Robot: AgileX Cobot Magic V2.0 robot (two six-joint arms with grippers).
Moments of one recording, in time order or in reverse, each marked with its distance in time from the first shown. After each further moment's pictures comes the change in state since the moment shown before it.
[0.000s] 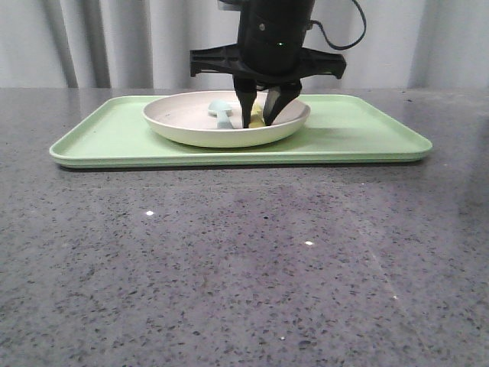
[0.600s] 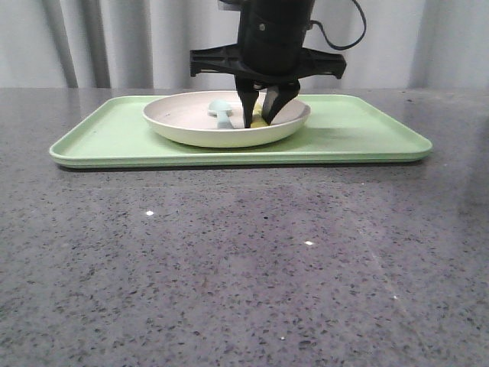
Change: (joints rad) left arm 0.000 0.000 0.000 0.000 0.000 0.000; right arm 0.000 0.000 0.000 0.000 0.000 0.002
